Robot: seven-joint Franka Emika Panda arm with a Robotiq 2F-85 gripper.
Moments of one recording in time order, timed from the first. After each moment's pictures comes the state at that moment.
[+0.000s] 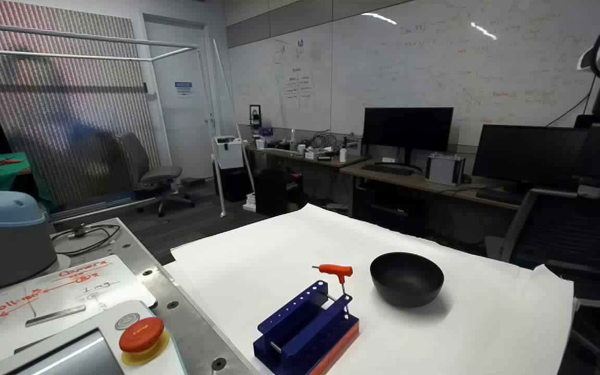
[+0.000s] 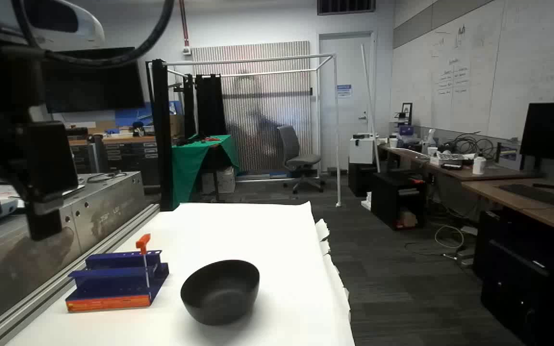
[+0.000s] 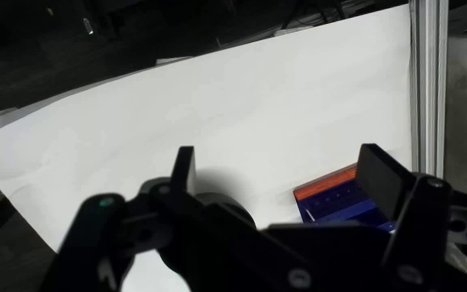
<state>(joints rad) -0.01 -0.81 0.08 -2.67 0.14 1.90 0.27</state>
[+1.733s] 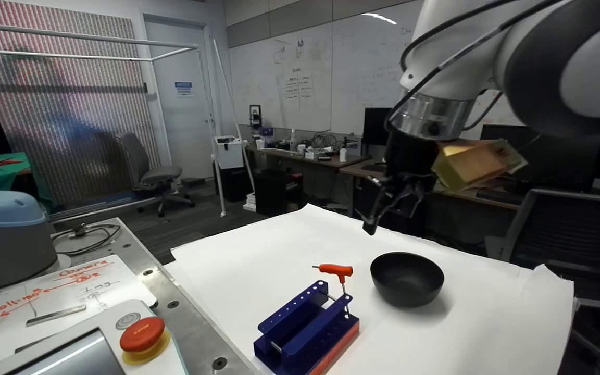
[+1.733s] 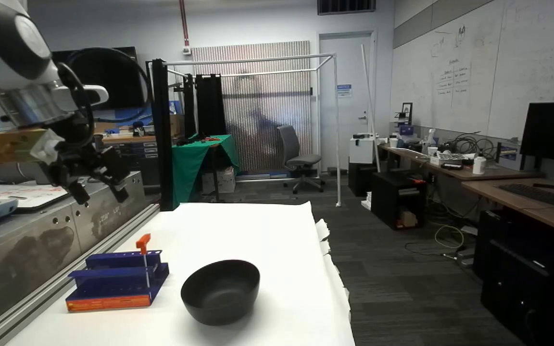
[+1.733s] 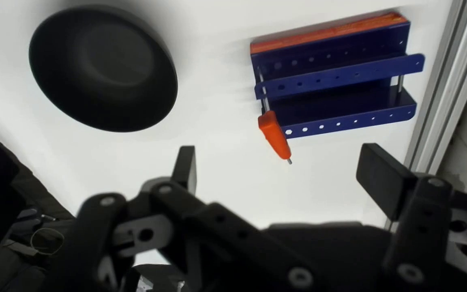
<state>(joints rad) -0.05 -0.10 0.36 -2.29 -0.29 2.44 0.64</state>
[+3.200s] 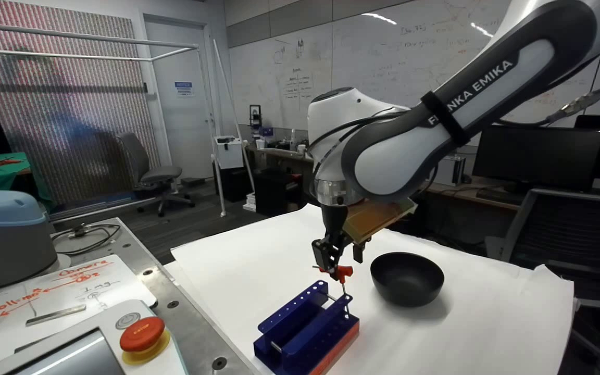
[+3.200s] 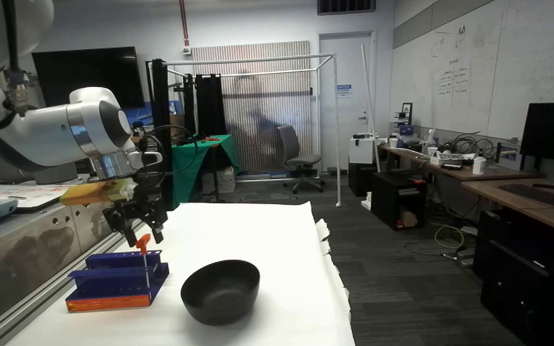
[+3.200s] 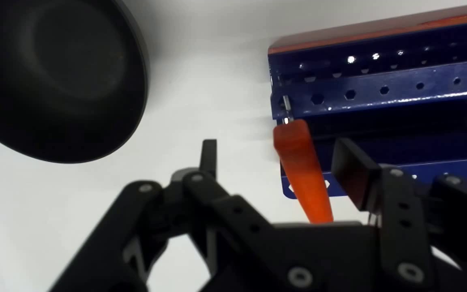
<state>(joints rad) 0.19 0.47 0.08 -1.79 -0.28 2.23 0.51</state>
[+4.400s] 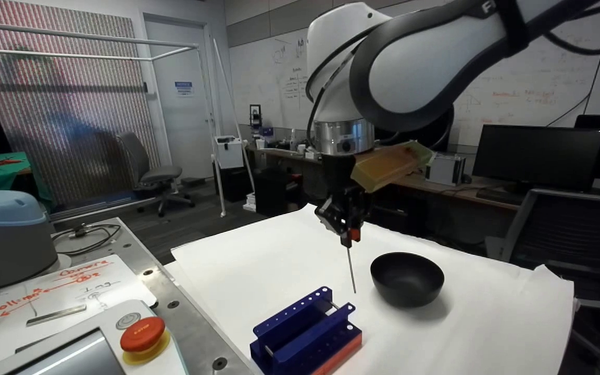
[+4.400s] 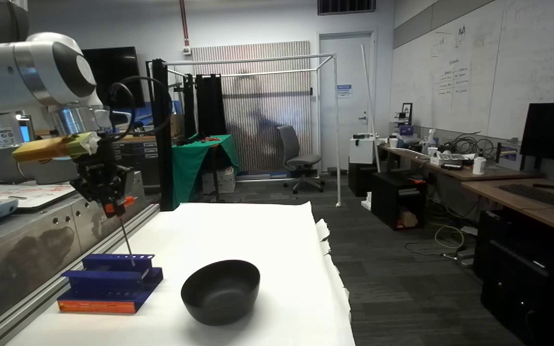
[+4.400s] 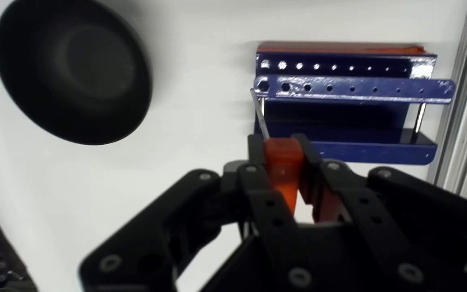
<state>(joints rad) 0.25 0.29 0.08 -1.82 -0.23 2.07 0.49</state>
